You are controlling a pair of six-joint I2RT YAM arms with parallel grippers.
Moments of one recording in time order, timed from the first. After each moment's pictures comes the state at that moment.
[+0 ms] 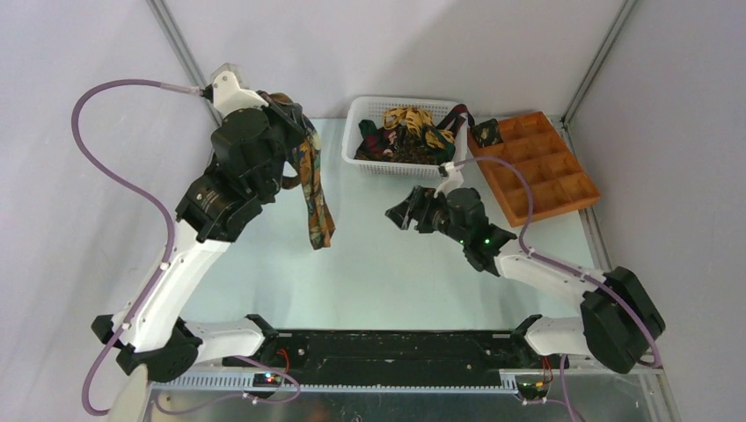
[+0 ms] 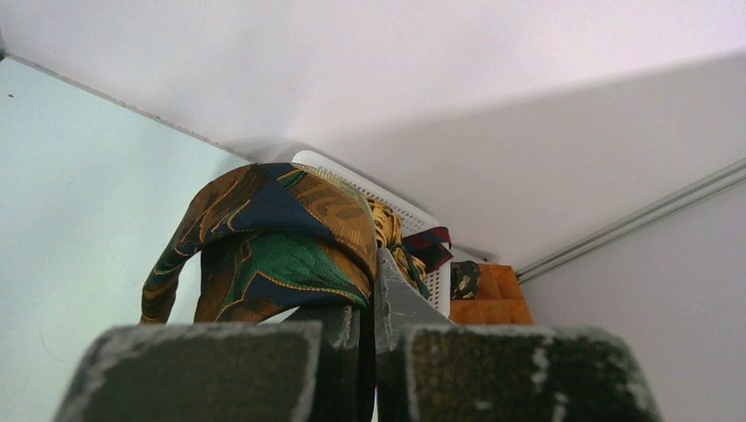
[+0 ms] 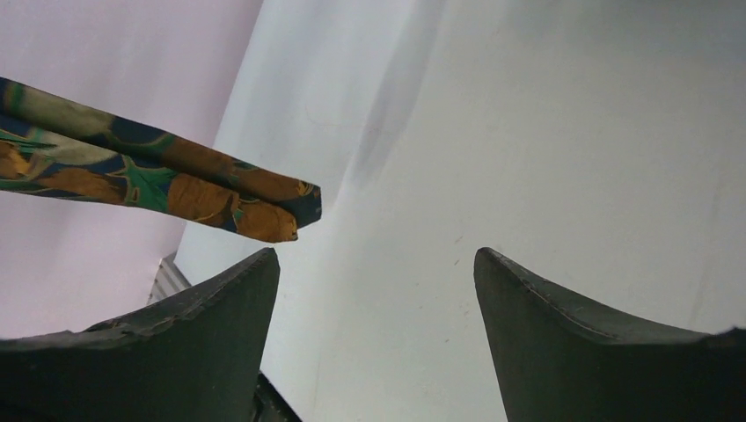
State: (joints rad) left arm -0.69 1.19 1.67 -0.54 -0.71 -0.62; right arm 0.67 1.25 0.70 0.27 -0.09 0.73
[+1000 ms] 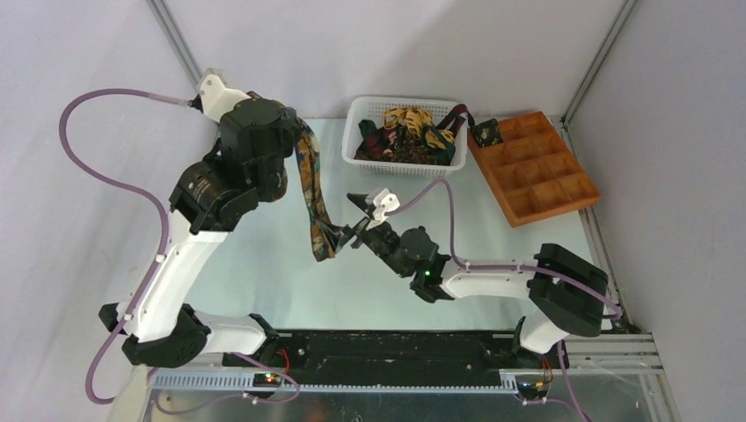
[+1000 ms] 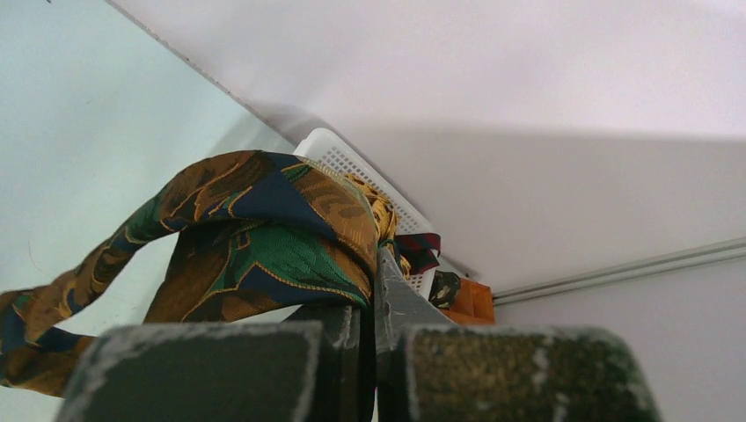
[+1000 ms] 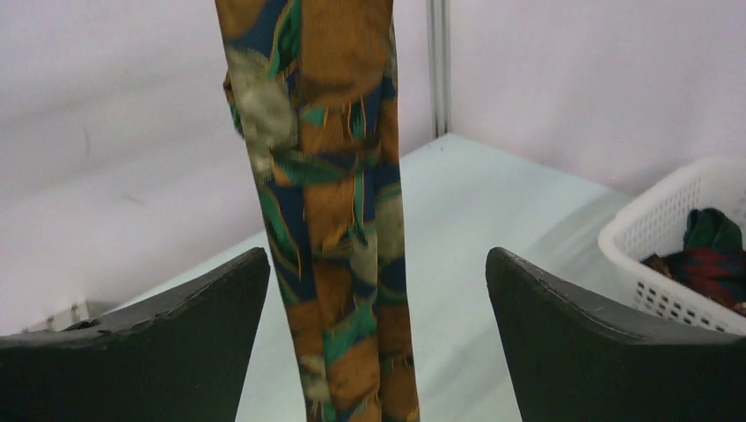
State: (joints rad) left arm -0.74 1.29 1.90 -0.86 -0.86 -0.94; right arm 1.15 1.56 0.80 1.02 0.29 0.08
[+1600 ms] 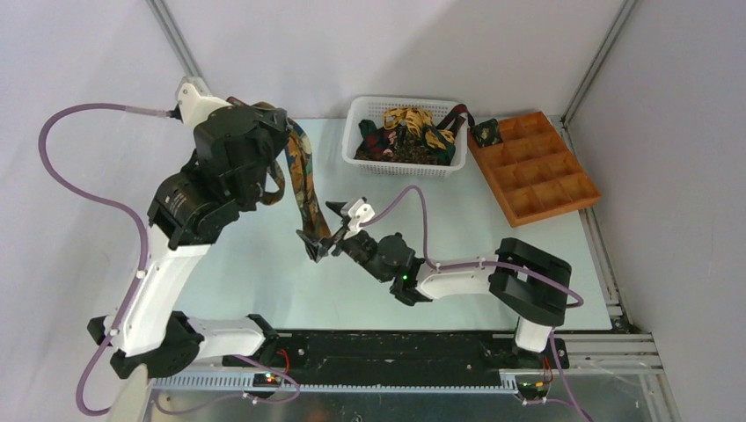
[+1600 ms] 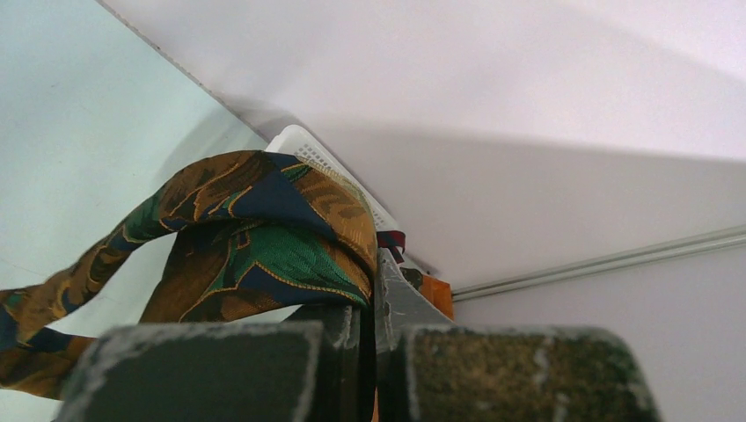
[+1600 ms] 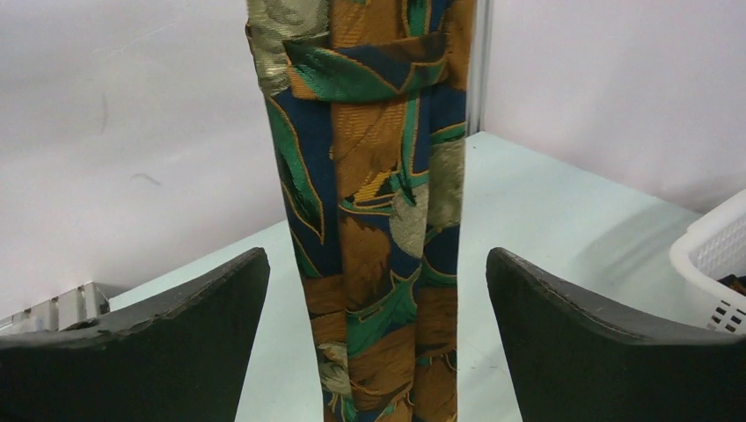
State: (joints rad) left arm -0.74 1.22 1.89 -0.88 -0.83 -1.00; right arm 1.19 1.77 0.91 1.13 0.26 0.04
